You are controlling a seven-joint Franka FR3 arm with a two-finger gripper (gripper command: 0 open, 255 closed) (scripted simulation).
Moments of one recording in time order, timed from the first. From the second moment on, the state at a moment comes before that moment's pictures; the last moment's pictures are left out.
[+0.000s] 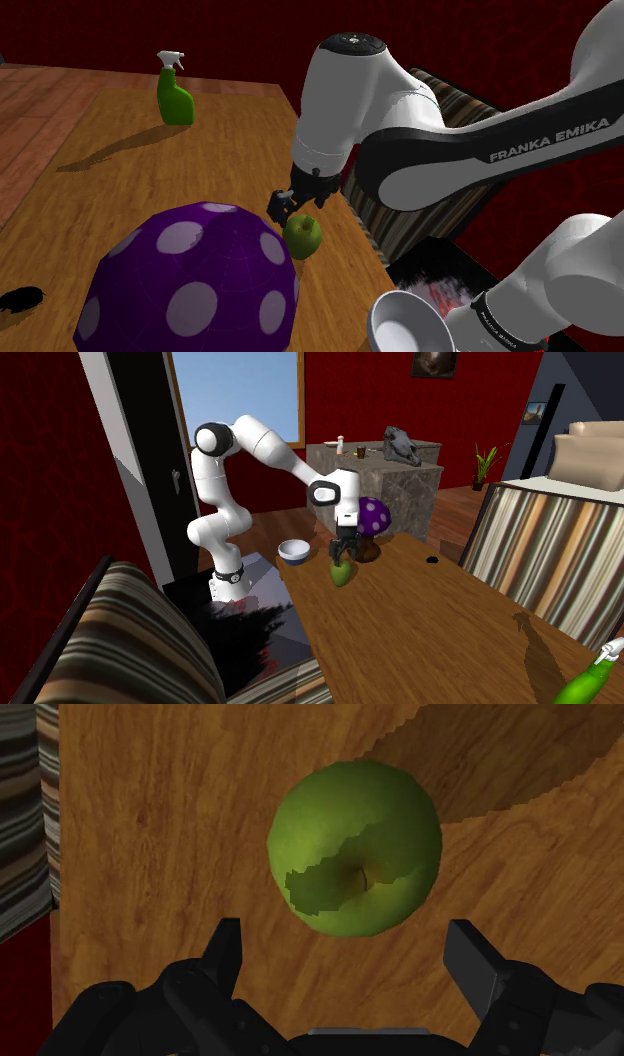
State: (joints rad) arm 0.09 -0.15 0.63 -2.34 -0.08 2.26 0.75
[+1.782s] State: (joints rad) arm 0.08 -0.06 0.65 -2.36 -0.16 2.35 0.82
